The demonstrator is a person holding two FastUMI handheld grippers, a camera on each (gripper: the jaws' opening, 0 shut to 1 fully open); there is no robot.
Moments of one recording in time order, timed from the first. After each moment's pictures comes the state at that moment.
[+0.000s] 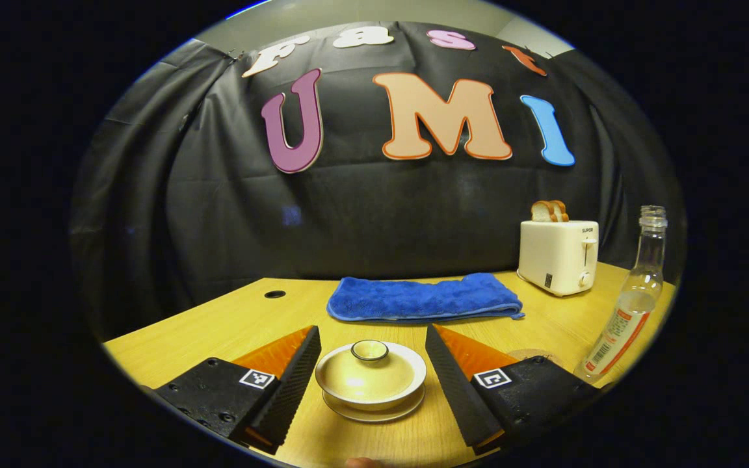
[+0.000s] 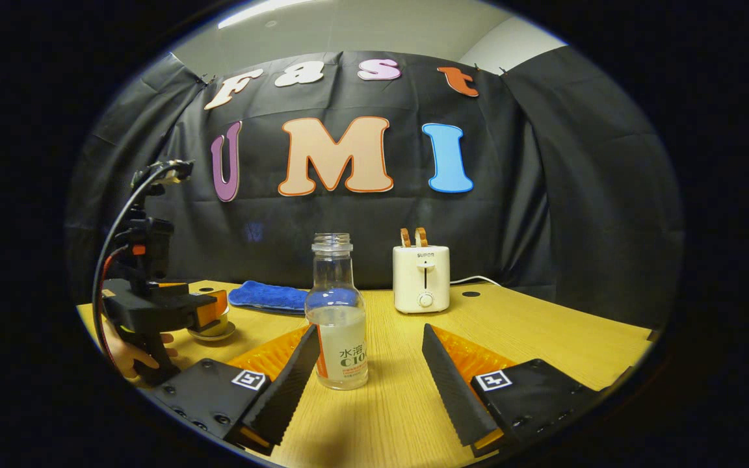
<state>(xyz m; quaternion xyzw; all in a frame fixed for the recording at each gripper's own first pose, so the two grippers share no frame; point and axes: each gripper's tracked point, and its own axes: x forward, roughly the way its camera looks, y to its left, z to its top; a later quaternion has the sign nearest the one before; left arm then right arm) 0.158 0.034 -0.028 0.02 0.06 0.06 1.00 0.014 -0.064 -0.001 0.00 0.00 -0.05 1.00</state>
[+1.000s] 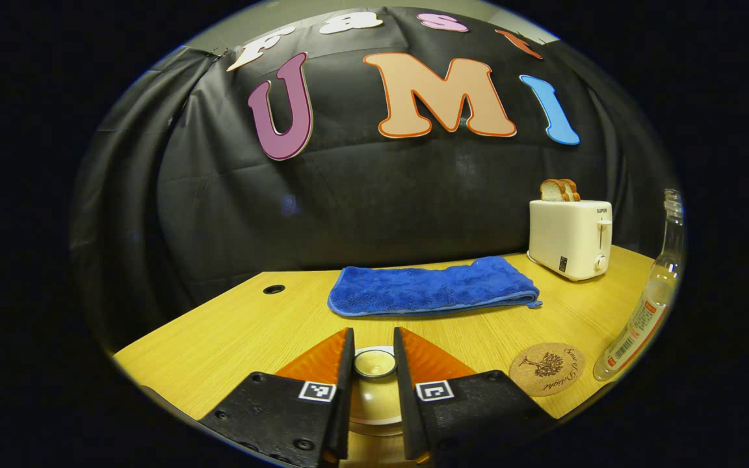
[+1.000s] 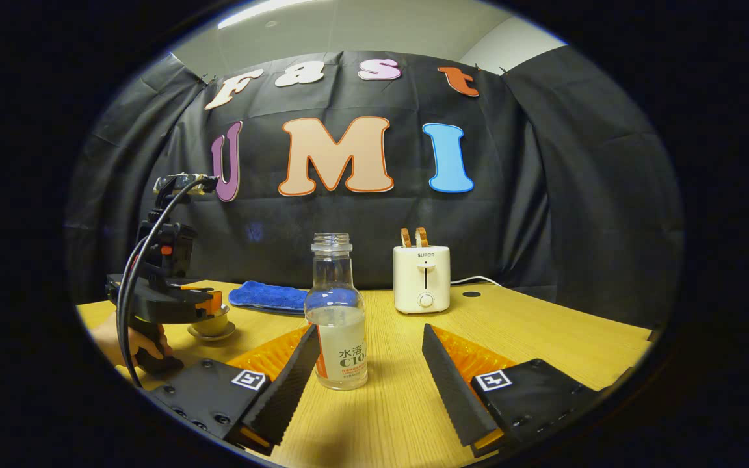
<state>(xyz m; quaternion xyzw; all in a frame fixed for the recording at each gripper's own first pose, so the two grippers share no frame) 0.173 0.042 -0.037 0.04 0.09 0.06 0.99 0.016 -0.065 0.000 0.00 0.00 -0.05 1.00</state>
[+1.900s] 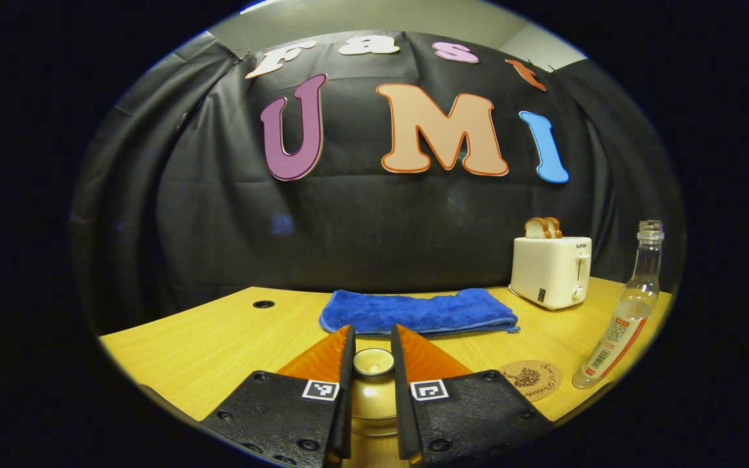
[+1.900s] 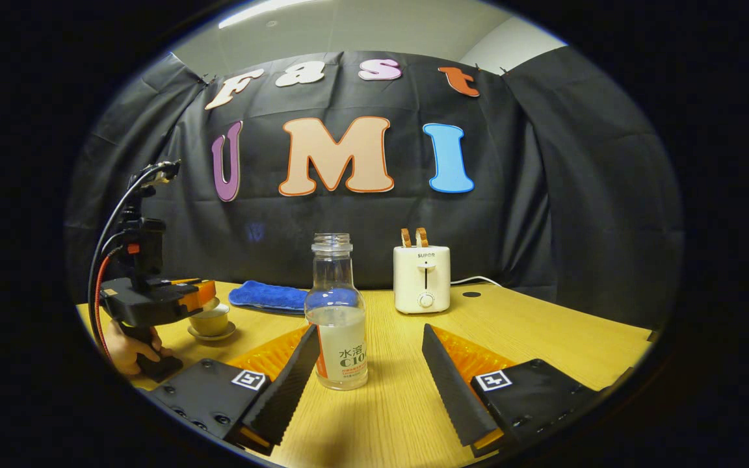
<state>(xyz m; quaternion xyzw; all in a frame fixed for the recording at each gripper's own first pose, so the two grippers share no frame) 0.158 0.040 -0.014 0.00 0.00 0.03 1.00 0.016 -0.065 0.000 0.00 0.00 -0.05 1.00</state>
